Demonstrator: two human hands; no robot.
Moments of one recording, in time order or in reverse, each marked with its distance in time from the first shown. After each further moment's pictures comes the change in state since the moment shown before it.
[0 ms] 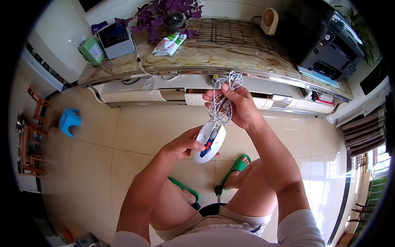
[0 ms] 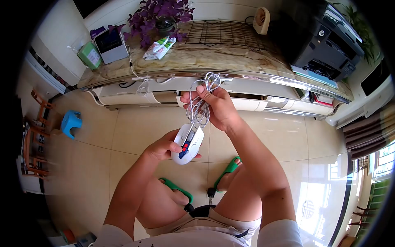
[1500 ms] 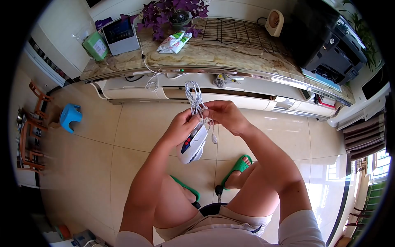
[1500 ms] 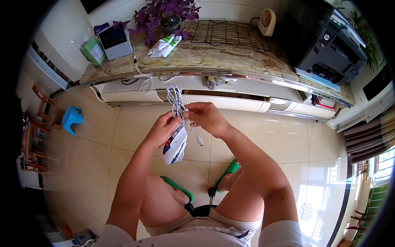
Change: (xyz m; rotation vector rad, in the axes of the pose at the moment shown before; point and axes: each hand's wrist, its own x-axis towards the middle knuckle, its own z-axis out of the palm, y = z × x) left_hand 0.001 0.019 -0.022 0.779 0.593 0.233; right_hand 0.010 0.051 -0.009 -0.507 -0.070 0.156
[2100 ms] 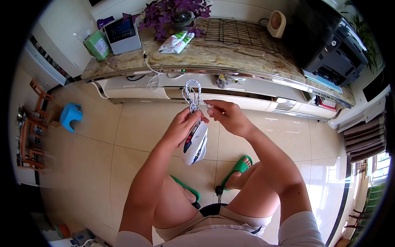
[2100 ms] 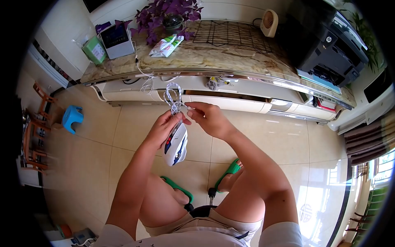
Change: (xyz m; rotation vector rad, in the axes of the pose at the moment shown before) left_hand -0.004 0.010 0.004 -0.326 0.019 -0.057; right_hand -0.008 -0.009 -0.002 -0.448 0.075 -0.249
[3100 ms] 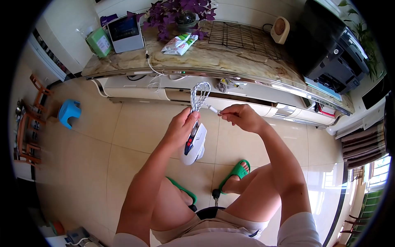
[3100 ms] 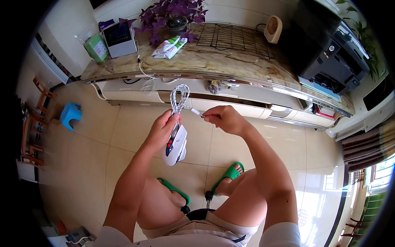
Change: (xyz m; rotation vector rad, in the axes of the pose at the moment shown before) left_hand 0.005 -0.008 -0.012 0.410 0.110 0.177; right_hand 0.002 0.018 -0.046 -0.182 -0.164 0.201
